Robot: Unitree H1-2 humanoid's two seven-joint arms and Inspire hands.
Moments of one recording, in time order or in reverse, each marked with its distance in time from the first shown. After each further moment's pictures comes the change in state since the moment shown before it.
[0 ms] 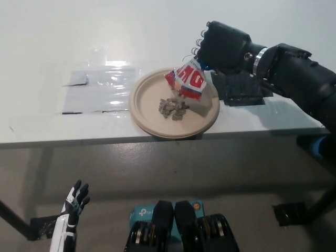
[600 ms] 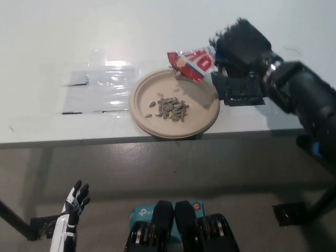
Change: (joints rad) left_arm 0.004 0.000 0.000 0.000 0.001 0.000 0.000; right_arm 0.138 0.045 -0.350 0.092 0.198 -0.001 0.001
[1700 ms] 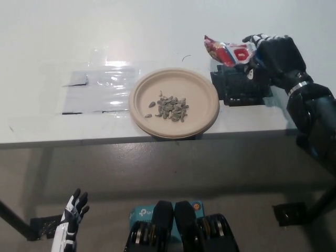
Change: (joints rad) left_arm 0.034 -0.012 0.006 0.009 0.002 -0.010 0.001; right_arm 0.078 -0.023 -0.202 0.074 0.242 -0.026 -0.009
